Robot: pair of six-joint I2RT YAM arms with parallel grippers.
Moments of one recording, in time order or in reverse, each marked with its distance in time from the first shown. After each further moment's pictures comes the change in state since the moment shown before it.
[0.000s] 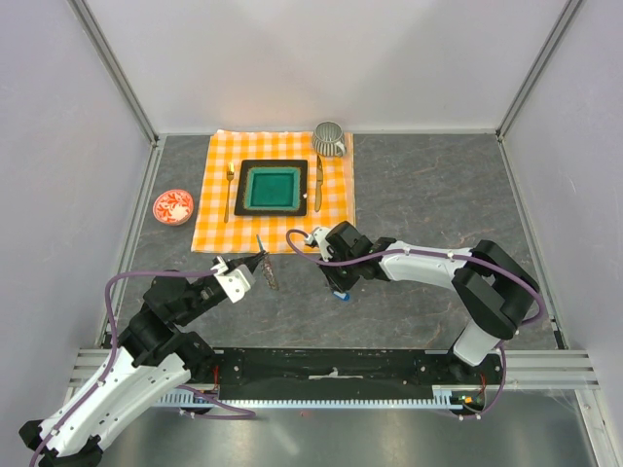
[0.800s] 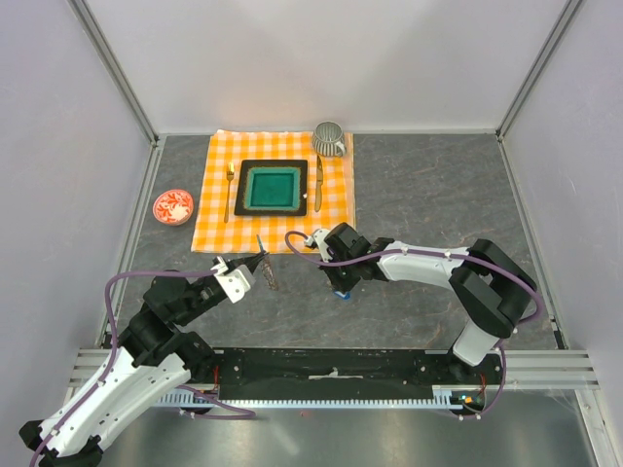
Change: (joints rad) left arm 0.002 0.000 0.000 0.000 0.007 0.000; right arm 0.006 0.015 0.006 -0.023 0.024 0.003
